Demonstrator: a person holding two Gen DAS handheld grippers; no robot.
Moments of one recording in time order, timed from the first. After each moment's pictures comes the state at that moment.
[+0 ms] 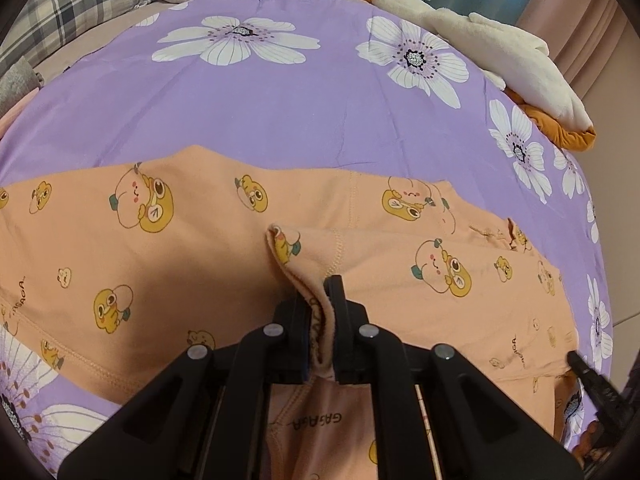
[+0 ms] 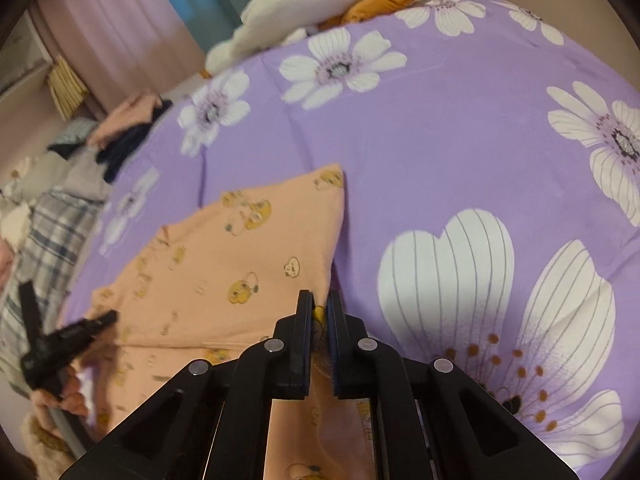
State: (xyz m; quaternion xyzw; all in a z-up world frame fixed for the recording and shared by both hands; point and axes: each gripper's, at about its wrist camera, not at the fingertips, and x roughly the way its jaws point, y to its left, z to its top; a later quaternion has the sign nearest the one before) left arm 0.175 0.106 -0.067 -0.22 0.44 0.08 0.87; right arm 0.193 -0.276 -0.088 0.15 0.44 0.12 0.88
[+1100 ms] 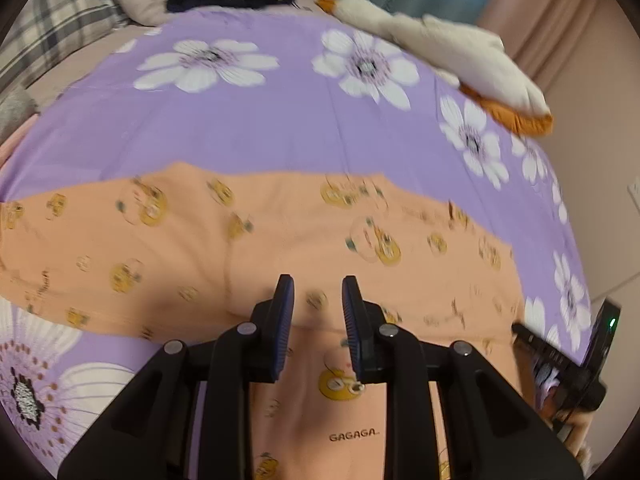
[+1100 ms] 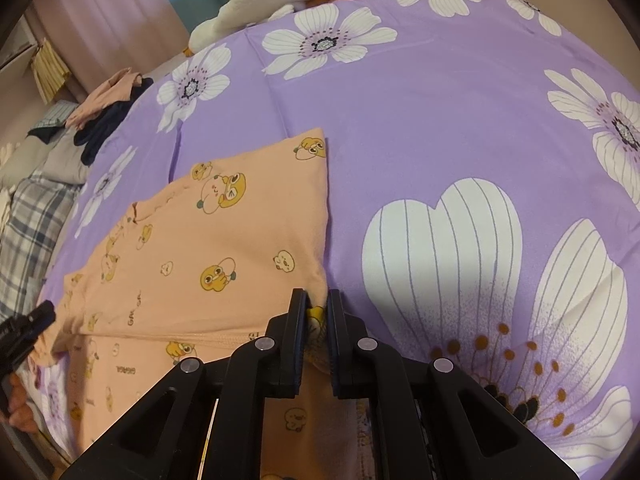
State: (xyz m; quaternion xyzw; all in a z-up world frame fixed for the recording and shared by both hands) left arm 0.142 0.077 -0.031 -0.19 0.44 0.03 0.88; right arm 0.195 -0.274 -0.100 0.14 0.46 0.11 0.87
